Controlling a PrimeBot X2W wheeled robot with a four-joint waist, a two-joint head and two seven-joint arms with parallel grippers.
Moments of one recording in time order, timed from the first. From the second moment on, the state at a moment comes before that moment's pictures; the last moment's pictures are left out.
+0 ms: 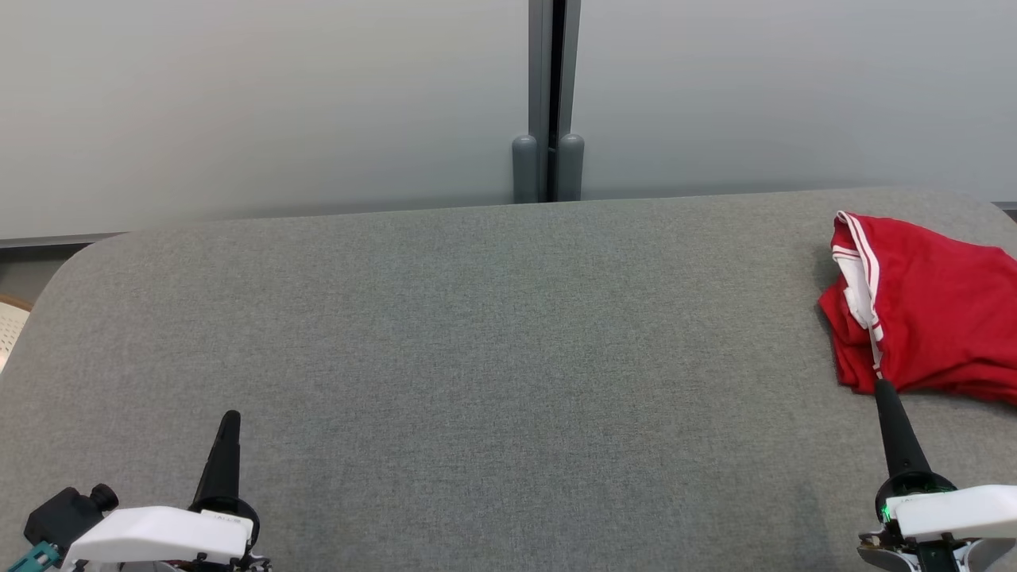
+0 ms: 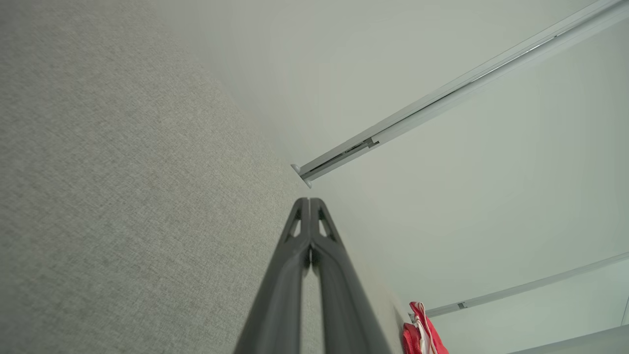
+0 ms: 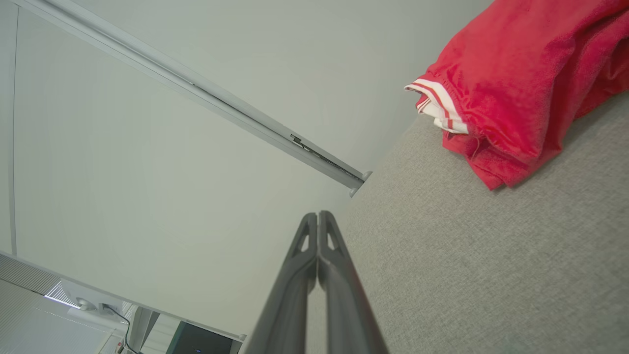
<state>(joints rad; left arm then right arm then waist) 0.01 0.13 -0.02 0.17 -1.18 -0.03 -0.01 0.01 -0.10 -0.03 0.12 1.13 0.13 0.05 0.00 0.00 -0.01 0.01</state>
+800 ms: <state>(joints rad) -0.03 0.10 0.02 0.20 -1.37 -0.07 0.04 -0.04 -0.09 -0.05 0.17 1.34 0.13 0.06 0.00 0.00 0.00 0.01</state>
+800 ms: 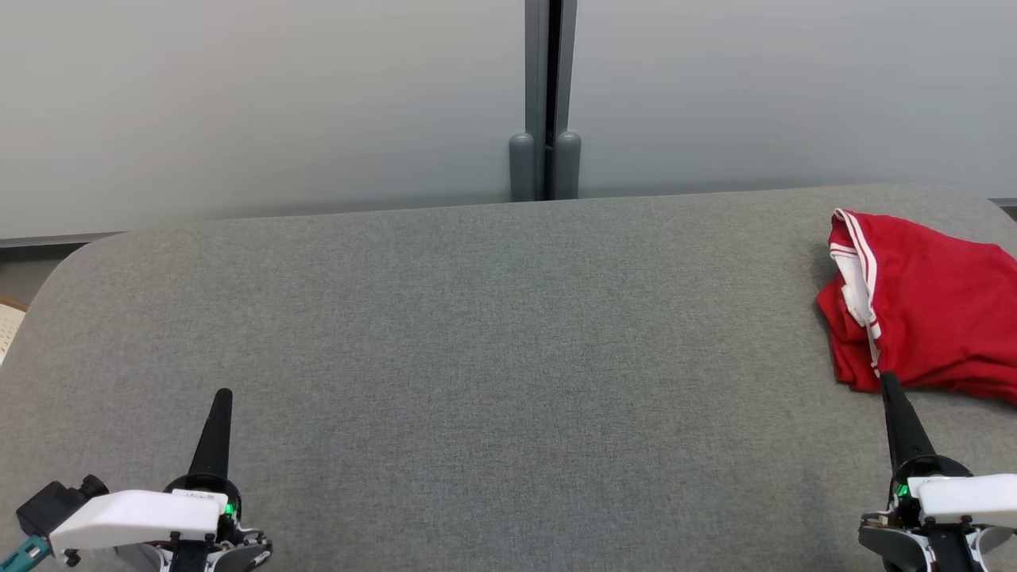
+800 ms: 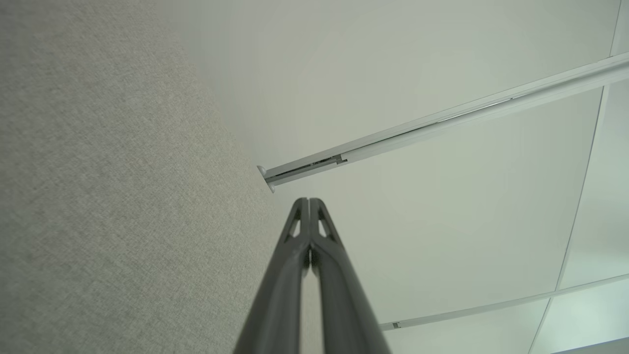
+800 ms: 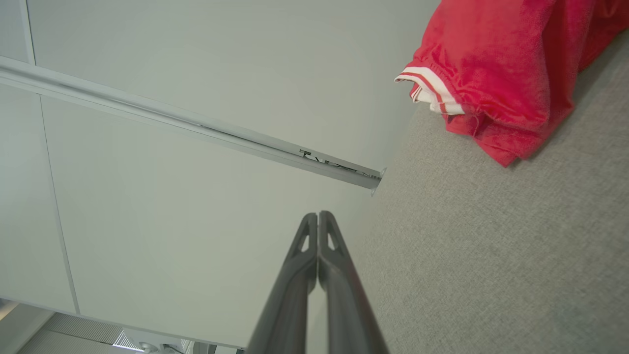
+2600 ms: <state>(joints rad) -0.10 0.06 0.10 0.25 -1.62 -0.13 0.10 -0.10 -0.06 -0.09 0.25 1.63 0.13 0.10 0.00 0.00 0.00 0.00</state>
